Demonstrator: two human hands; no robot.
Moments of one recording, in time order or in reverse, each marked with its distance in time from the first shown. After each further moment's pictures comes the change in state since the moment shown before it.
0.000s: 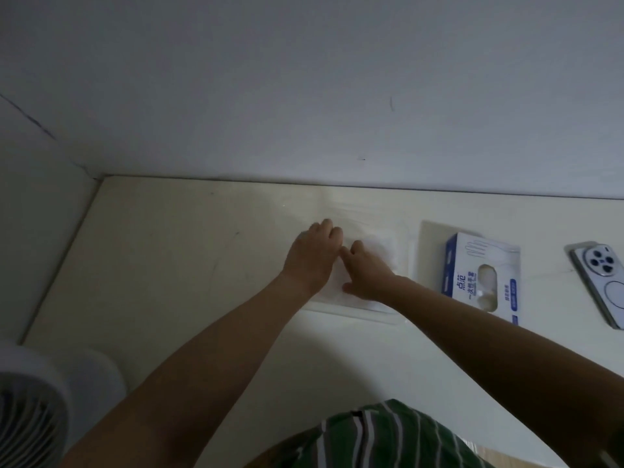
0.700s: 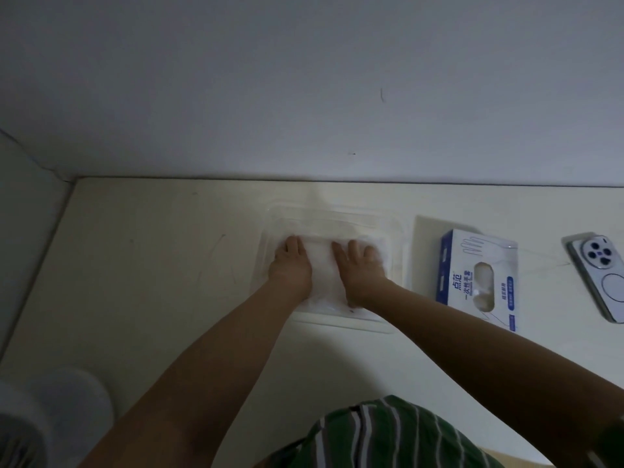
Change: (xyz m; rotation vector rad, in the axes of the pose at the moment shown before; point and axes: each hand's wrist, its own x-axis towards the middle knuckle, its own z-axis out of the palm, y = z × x) left_hand 0.006 -0.008 0.020 0.020 -0.596 -0.296; right_hand 0.007 0.002 0.010 -0.184 -0.135 0.154
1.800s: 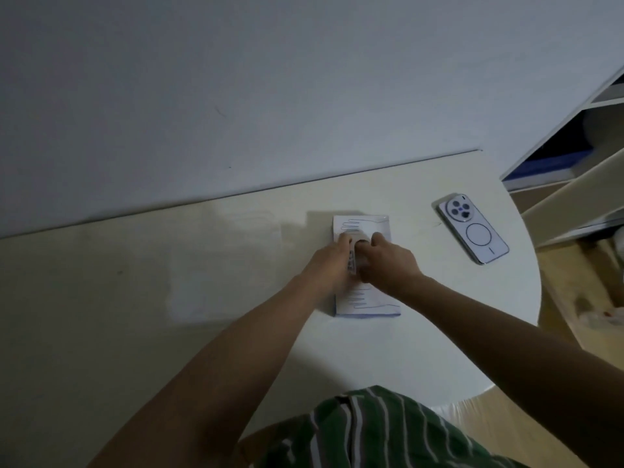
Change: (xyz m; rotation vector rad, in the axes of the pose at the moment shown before) left_hand -0.014 0.226 -0.019 -0.360 0.051 0.470; right_hand -0.099 0.203 0.040 0.203 0.349 0.196
